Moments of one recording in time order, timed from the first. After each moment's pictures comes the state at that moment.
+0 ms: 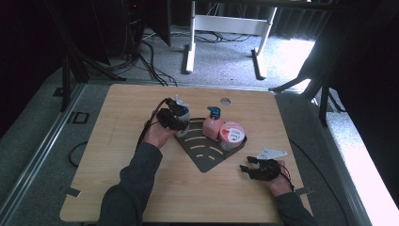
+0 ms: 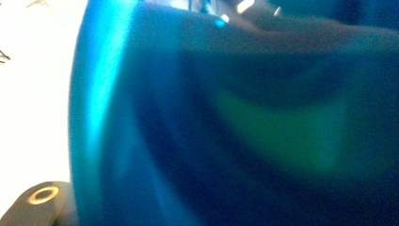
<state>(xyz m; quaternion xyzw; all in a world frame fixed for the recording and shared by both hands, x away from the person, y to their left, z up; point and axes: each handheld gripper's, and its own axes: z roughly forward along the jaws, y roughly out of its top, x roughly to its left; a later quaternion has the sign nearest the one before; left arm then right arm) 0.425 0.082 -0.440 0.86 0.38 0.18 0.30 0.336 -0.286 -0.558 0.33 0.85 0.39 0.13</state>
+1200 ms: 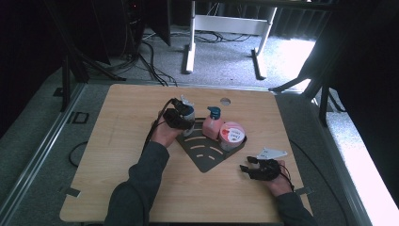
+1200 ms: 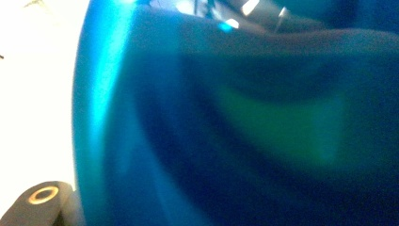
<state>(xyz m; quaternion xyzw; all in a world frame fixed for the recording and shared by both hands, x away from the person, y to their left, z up) 0.436 0.064 -0.450 0.85 0.39 0.17 0.31 0.337 -0.286 -0.558 0.33 0.85 0.39 0.13</state>
